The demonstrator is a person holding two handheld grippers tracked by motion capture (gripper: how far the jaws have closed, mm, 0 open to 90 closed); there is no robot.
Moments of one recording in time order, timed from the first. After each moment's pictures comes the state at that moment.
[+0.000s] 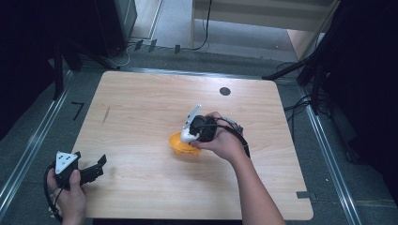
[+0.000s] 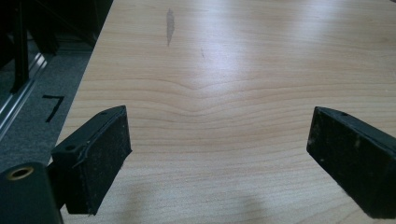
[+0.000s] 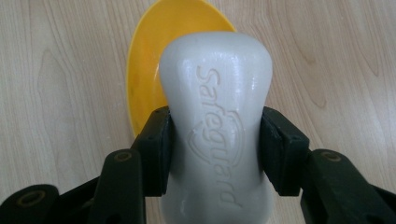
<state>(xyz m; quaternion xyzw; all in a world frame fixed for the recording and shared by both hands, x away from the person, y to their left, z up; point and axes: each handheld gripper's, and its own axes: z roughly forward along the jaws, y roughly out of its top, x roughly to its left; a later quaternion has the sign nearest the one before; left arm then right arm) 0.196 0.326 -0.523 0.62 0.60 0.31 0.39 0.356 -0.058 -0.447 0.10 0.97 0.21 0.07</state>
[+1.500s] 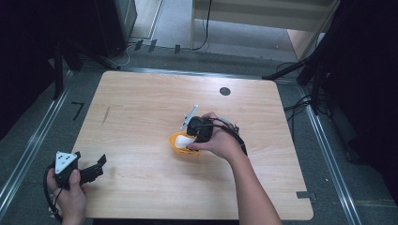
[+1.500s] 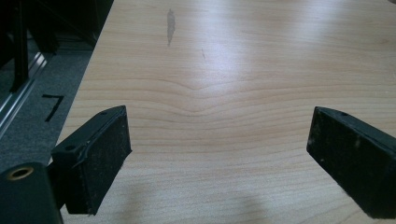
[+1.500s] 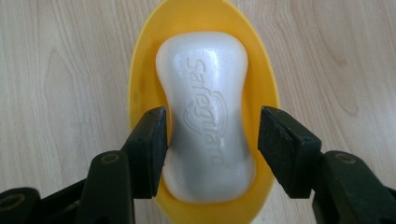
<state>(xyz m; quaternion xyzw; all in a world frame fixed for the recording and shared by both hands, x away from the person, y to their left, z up) 0.196 0.327 -0.523 0.62 0.60 0.31 0.39 0.363 -0.052 -0.460 0.10 0.97 0.21 0.04</state>
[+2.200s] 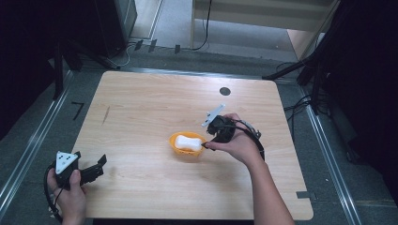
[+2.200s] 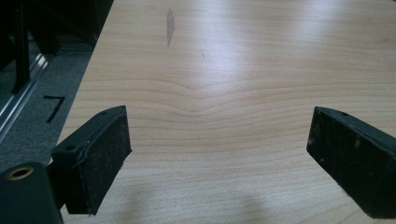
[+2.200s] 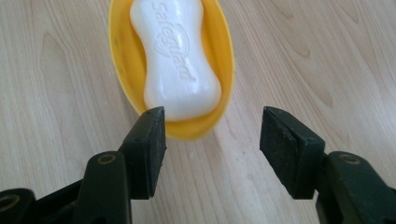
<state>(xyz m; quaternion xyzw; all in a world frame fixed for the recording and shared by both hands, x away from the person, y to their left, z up) 0.196 0.326 -0.523 0.62 0.60 0.32 0.39 0.355 -0.113 -0.450 0.16 0.95 0.25 0.06</state>
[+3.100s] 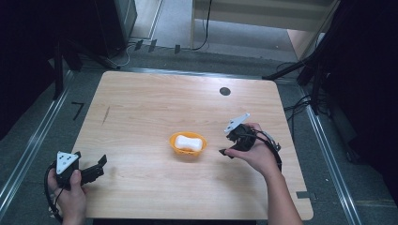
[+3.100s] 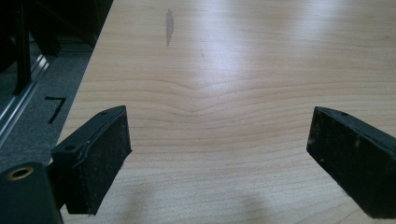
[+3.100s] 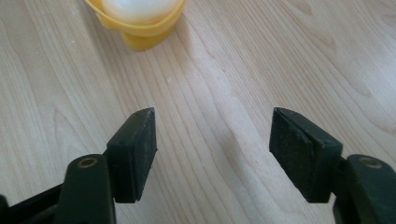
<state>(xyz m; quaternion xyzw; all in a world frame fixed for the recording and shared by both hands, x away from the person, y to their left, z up) 0.196 0.325 -0.523 0.62 0.60 0.32 0.39 0.341 -0.176 -0.475 0.23 0.93 0.26 0.06</state>
